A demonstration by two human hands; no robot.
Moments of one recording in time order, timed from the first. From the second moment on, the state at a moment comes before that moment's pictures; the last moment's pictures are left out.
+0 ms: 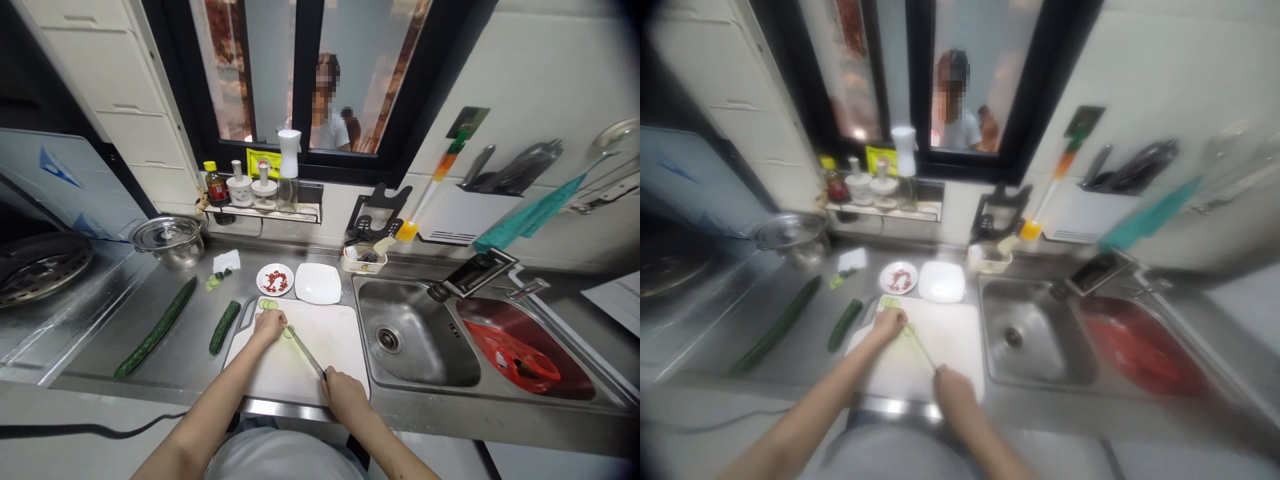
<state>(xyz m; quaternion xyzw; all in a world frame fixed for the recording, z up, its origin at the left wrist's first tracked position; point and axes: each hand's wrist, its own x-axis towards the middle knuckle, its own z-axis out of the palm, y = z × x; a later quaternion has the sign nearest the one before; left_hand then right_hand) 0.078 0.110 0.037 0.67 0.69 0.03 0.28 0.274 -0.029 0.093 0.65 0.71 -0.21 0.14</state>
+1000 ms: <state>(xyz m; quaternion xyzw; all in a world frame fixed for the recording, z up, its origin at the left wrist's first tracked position) 0.076 0.112 0.028 0.67 0.68 0.04 0.28 0.299 -0.004 0.103 0.59 0.77 -0.12 0.19</state>
